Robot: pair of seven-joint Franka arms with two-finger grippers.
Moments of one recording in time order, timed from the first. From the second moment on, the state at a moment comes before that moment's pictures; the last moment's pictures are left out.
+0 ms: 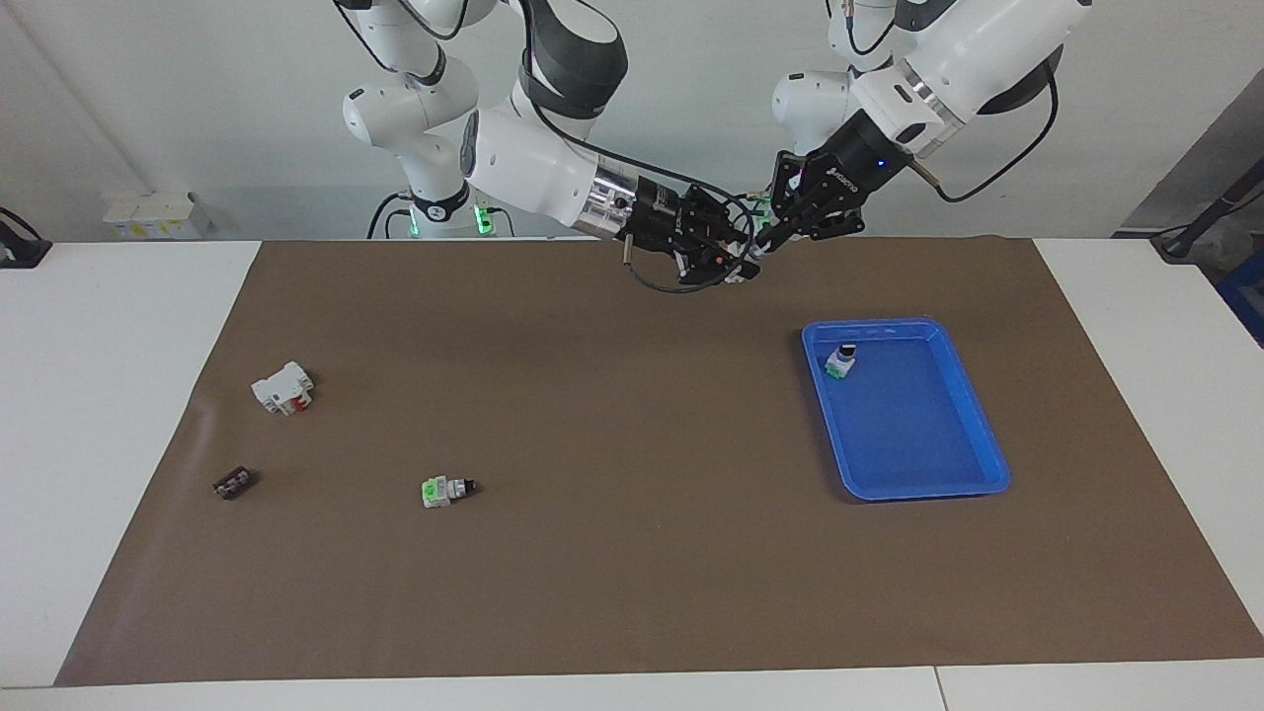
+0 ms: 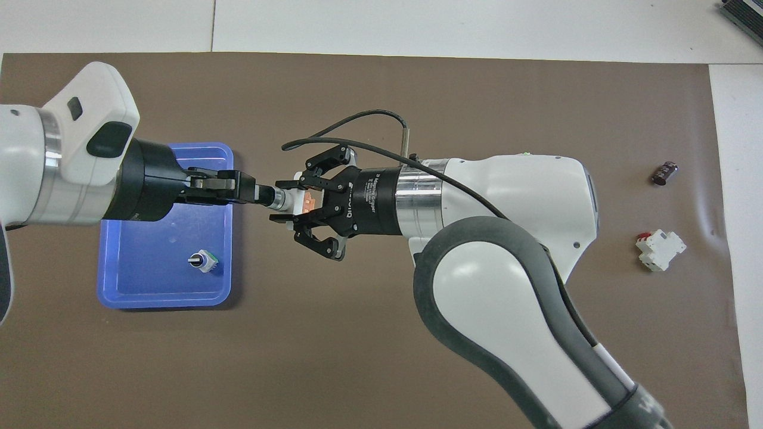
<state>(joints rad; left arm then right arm) -0.18 -0.10 -0.11 -1.72 -0.61 1.81 0.18 0.60 0.17 -0.01 -1.73 1.25 2.30 1.60</state>
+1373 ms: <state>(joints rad) -0.17 -0.12 -0.12 -1.74 -0.55 1.81 0.71 0.60 0.18 -0.01 -1.72 1.25 2.30 1.62</state>
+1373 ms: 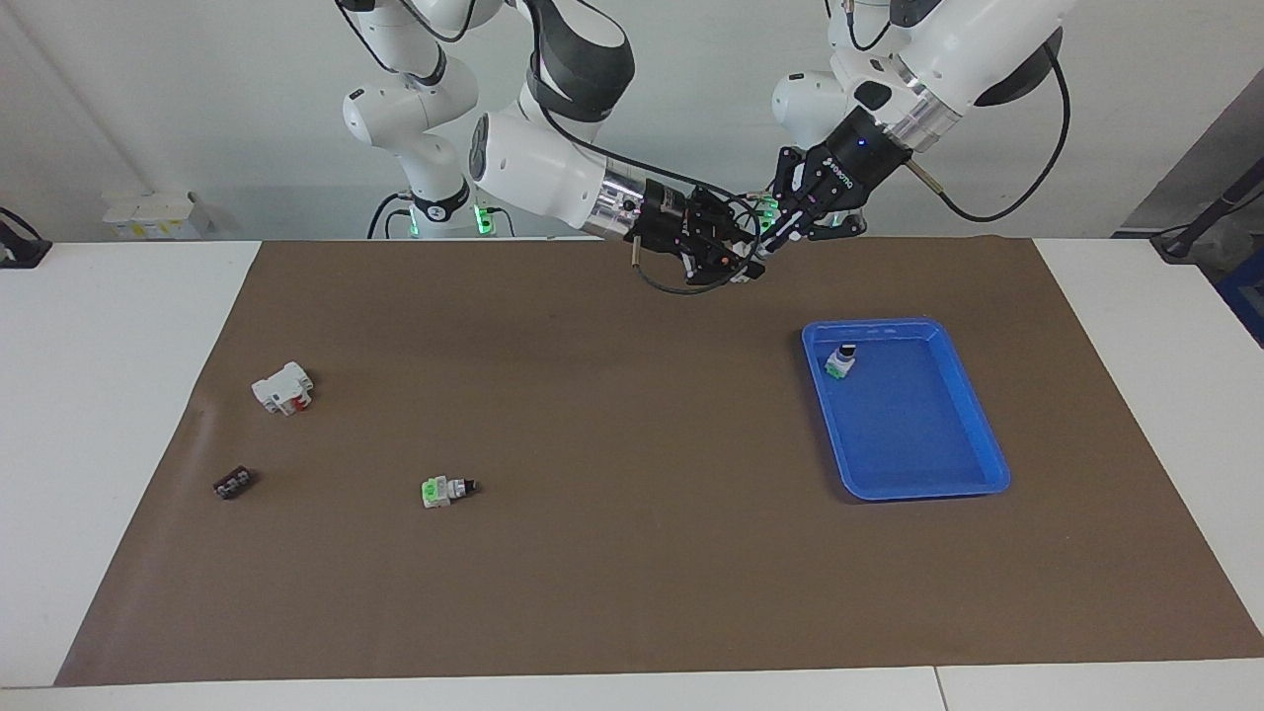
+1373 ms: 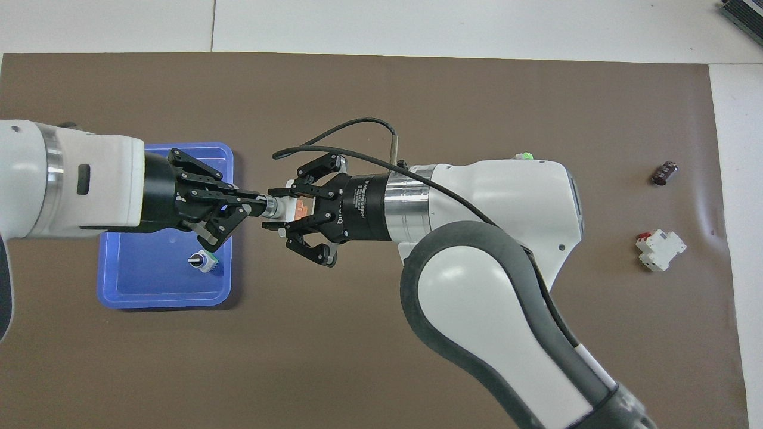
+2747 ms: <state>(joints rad) -0.01 -0.23 -0.09 -2.12 -0.08 2.04 0.76 0.30 0.06 -0.04 -1.75 0.41 1.99 0.98</state>
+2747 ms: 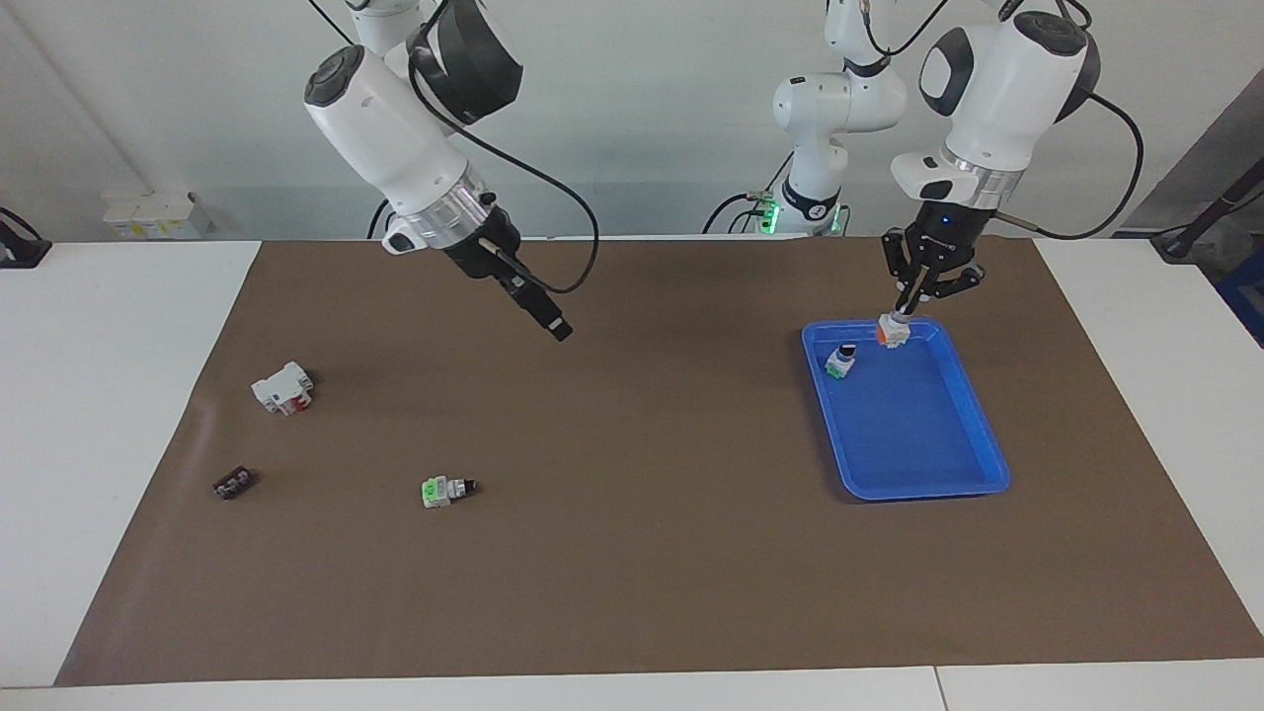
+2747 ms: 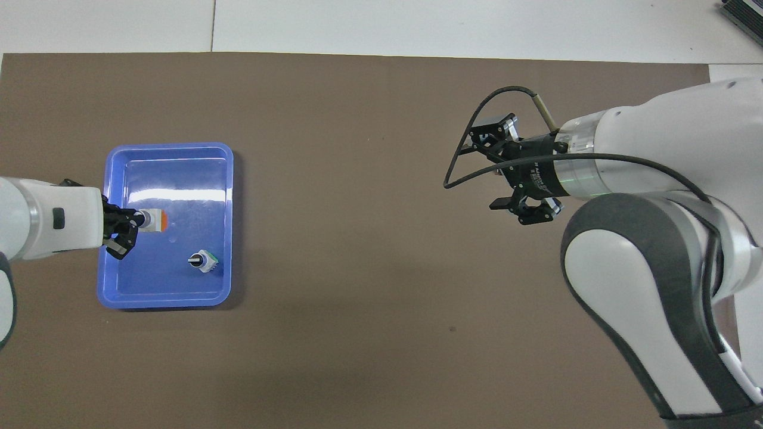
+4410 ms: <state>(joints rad) 0.08 -0.11 -0.09 -2.31 -0.07 2.20 0.68 0.00 -0.08 -0.03 -1.64 0.05 1.53 0.21</state>
